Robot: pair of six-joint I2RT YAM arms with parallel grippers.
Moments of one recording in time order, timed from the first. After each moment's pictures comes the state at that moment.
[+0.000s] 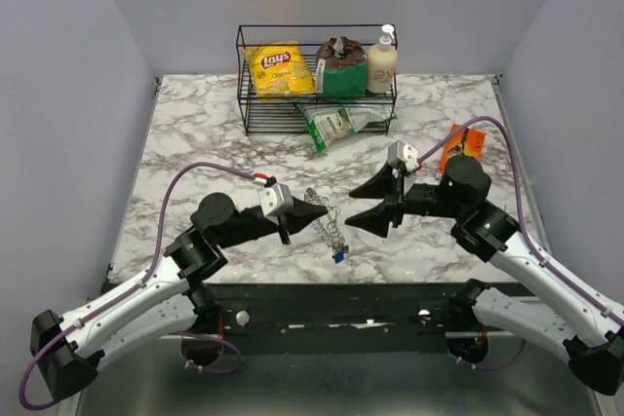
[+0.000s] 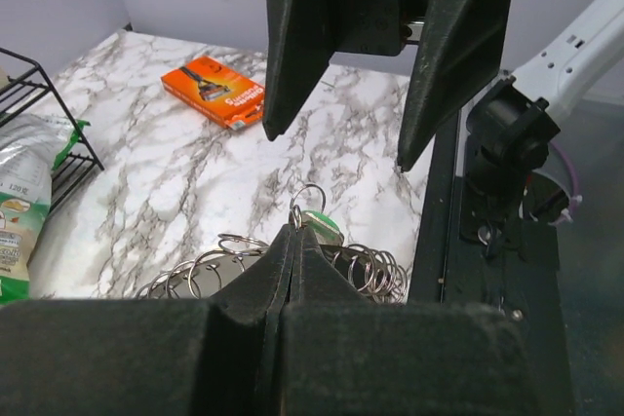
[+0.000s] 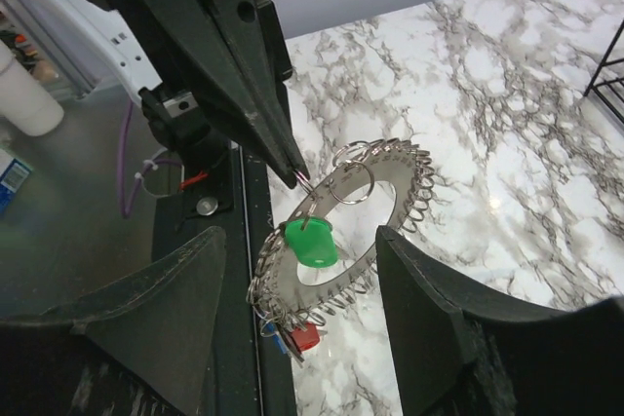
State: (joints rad) left arm -0.86 0.72 0.58 0.21 0.42 -0.02; right arm 0.69 0.86 0.79 -0.03 -0.73 0.07
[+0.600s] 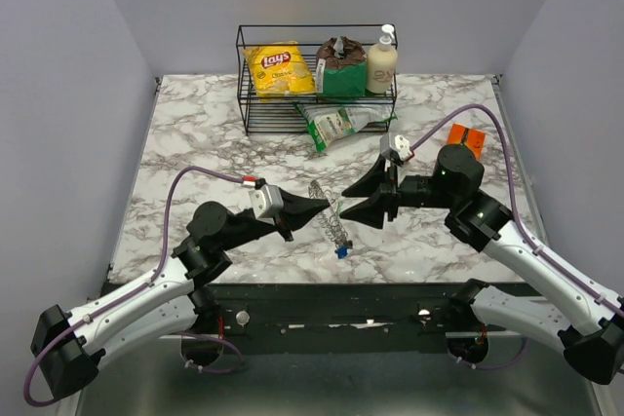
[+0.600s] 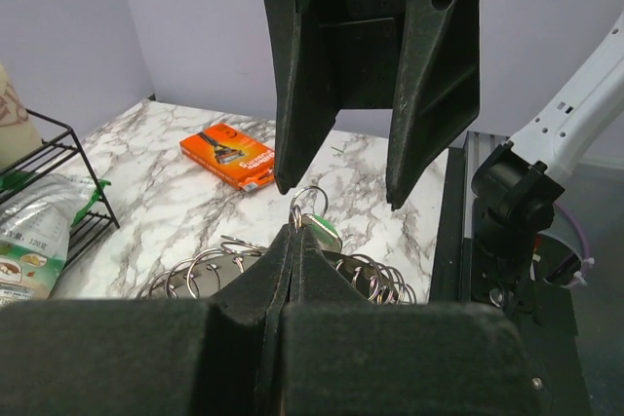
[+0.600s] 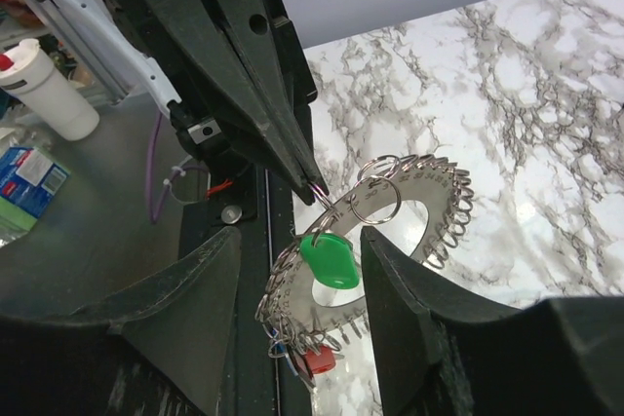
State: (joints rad) left arm -0.86 0.73 0.48 0.51 0.38 -0.08; right arm 0.69 0.94 0.87 -0.02 -0.79 0.11
